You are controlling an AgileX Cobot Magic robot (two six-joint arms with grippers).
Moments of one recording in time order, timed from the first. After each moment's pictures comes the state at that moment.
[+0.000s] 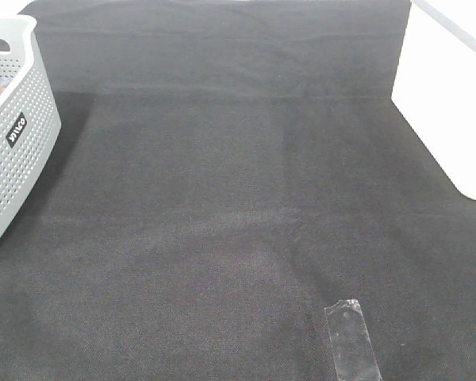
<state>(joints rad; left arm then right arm) -0.04 0.00 -0.50 -0.01 1.05 -0.01 -0.05 0.00 -0.50 0.19 1.06 -0.17</state>
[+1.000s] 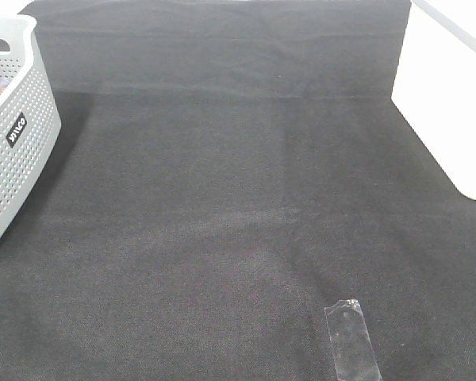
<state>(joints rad) -0.04 0.00 -0.50 -0.01 1.05 0.00 -0.05 0.00 -0.50 0.19 1.06 -0.17</state>
